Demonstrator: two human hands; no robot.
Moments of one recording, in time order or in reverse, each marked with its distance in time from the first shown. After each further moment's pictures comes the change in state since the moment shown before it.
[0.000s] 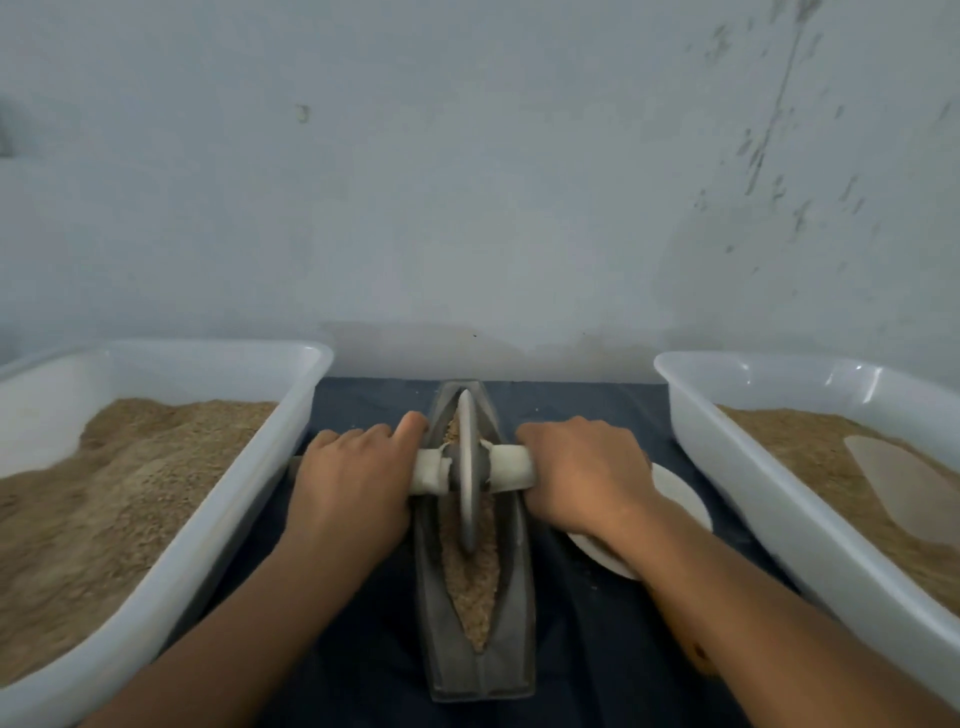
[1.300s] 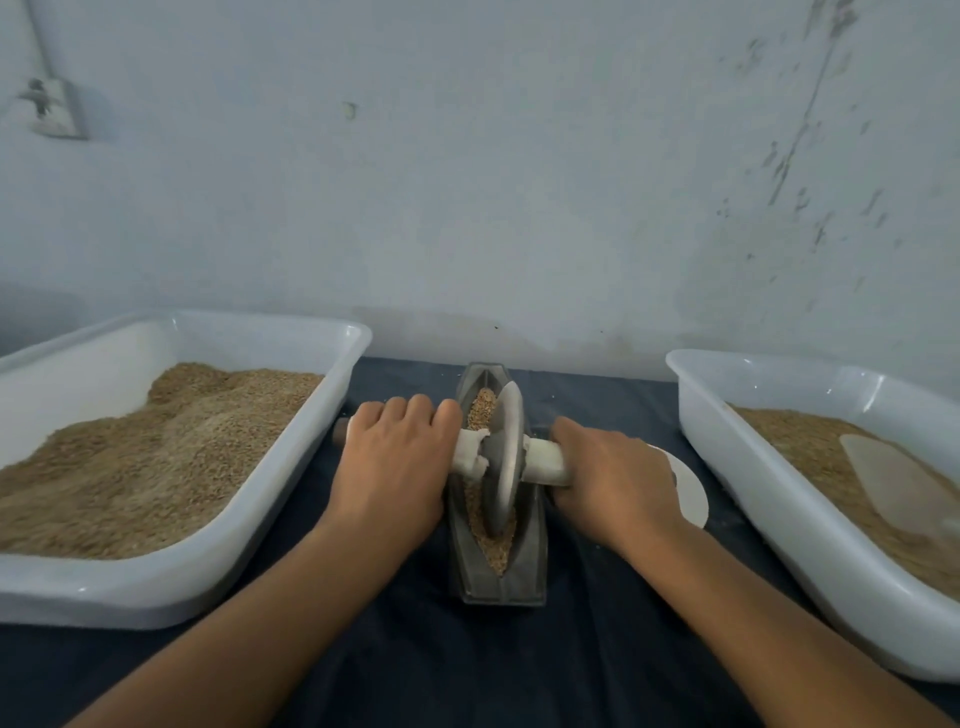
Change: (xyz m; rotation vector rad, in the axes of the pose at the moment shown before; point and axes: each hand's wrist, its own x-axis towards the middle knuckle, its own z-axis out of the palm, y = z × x) left_hand -0.033 0.011 -0.018 0.027 0.093 0.052; right_hand -0.048 -0.004 0.005 0.074 0.093 0.034
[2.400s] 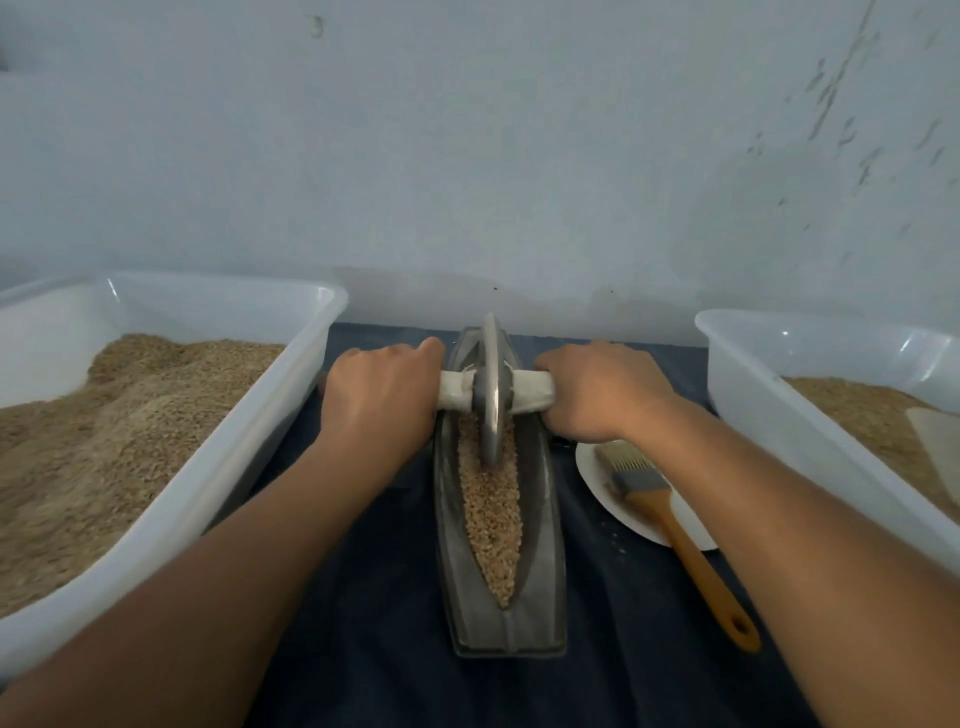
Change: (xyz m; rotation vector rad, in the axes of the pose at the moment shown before) left_hand 0.068 -0.020 0.048 0.024 -0.123 -0.143; right_hand 0.098 0.015 0.007 -0.054 -0.253 -0.124
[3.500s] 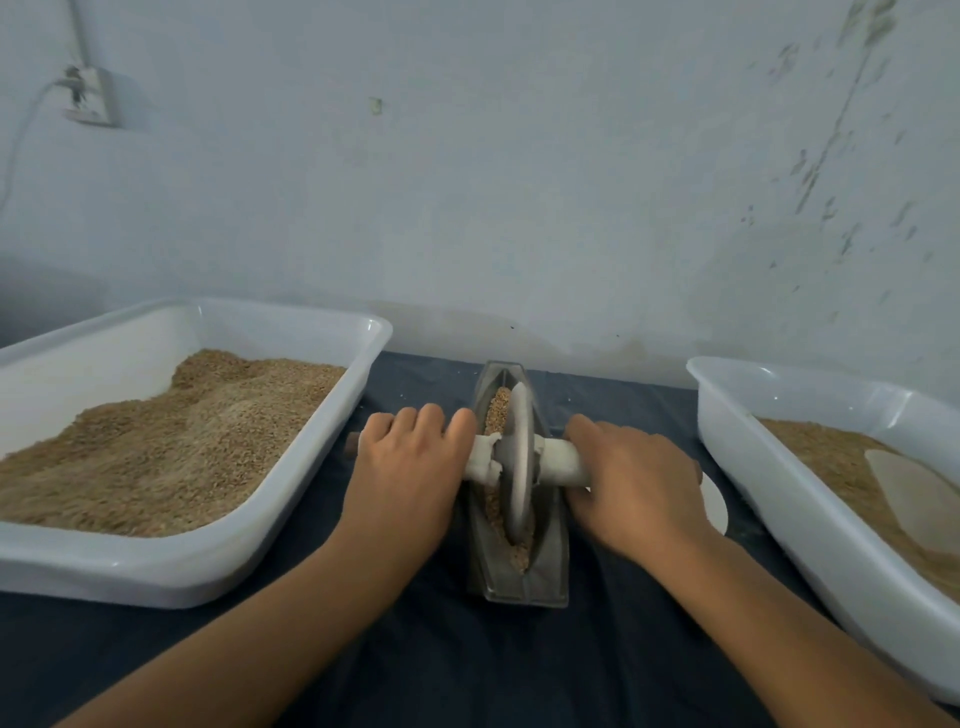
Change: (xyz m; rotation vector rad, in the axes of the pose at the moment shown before) left_hand -0.091 0.007 -0.035 -0.045 0.120 0.081; right_hand -0.105 -0.036 0.005 -0.099 0.402 0.013
